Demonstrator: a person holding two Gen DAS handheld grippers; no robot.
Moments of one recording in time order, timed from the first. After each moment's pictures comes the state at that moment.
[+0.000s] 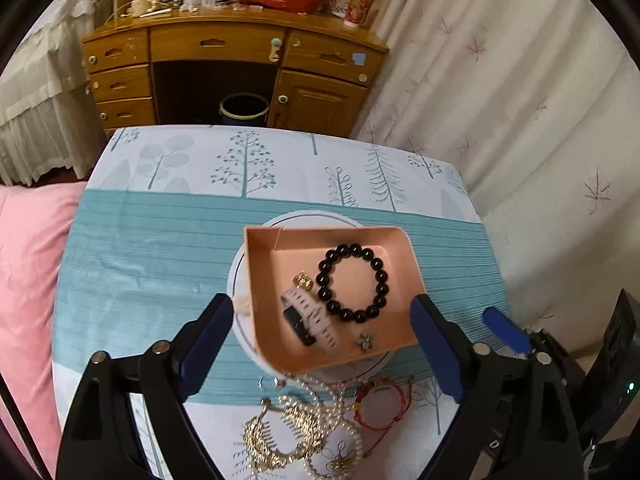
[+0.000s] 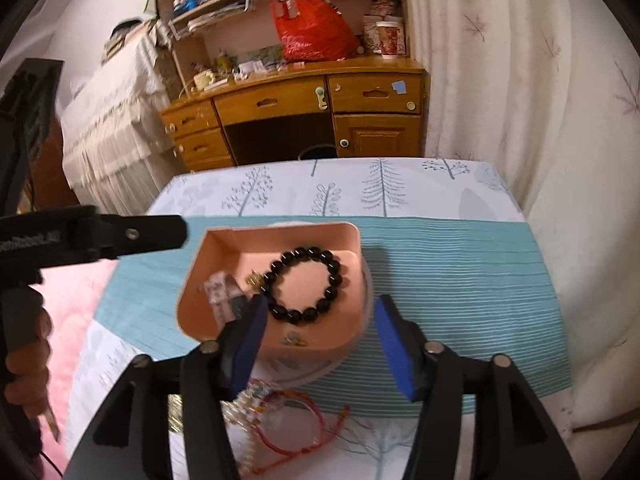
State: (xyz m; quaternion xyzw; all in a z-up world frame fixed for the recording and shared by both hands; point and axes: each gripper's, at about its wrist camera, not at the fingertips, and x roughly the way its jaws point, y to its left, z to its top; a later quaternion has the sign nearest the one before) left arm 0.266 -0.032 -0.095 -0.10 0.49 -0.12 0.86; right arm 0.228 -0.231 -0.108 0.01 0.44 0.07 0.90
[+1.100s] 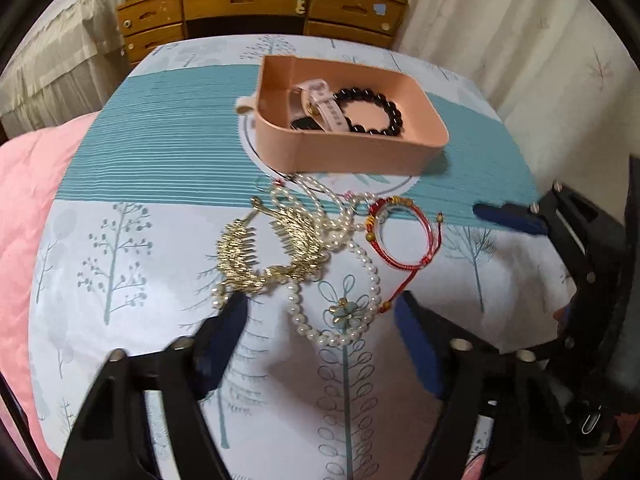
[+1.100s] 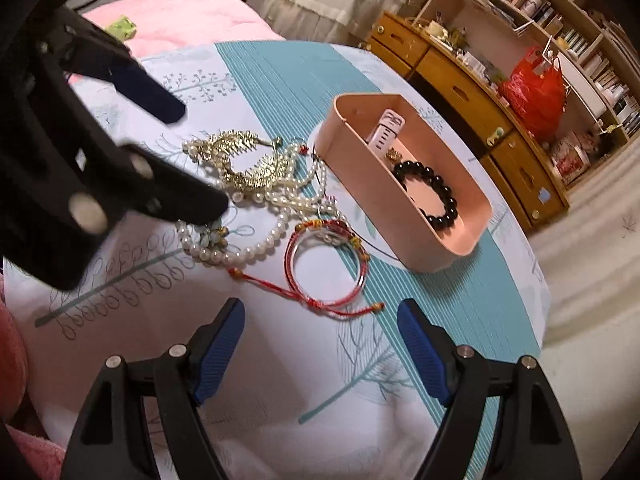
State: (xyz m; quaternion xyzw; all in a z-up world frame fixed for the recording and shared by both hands) left arm 0.135 -0.079 -0.178 -0.05 0.54 -0.06 0.84; right arm 0.129 -0.190 -0.175 -0.36 0.40 0.31 0.79
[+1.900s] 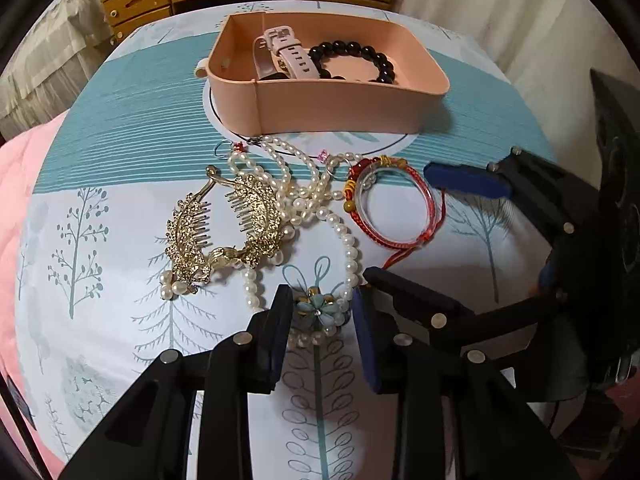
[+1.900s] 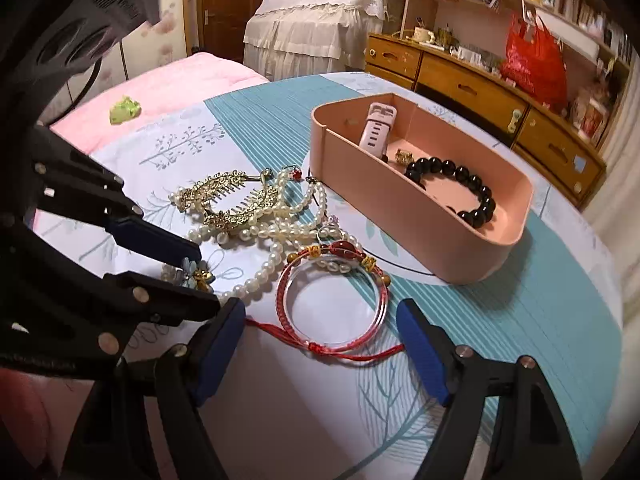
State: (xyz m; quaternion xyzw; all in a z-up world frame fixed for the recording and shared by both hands) left arm 0.156 -0.118 -0.216 -0.04 0.58 -0.05 0.81; right arm 0.169 -0.210 -0.203 -0.19 0.42 0.38 0.80
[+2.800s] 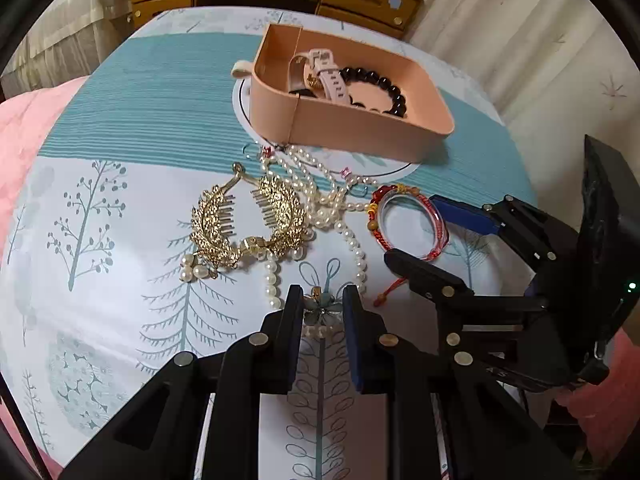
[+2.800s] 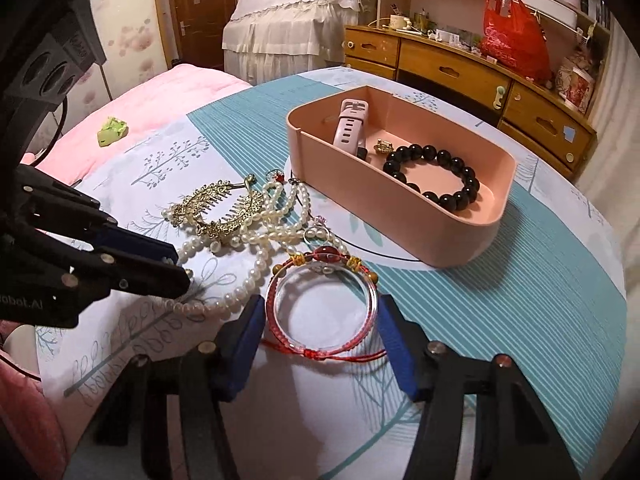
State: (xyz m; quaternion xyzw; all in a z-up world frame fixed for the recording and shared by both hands) left arm 0.128 -0.077 -0.193 -0.12 0.56 -0.06 0.82; right arm 0.170 -0.216 -0.193 -0.17 0.43 0.35 0.82
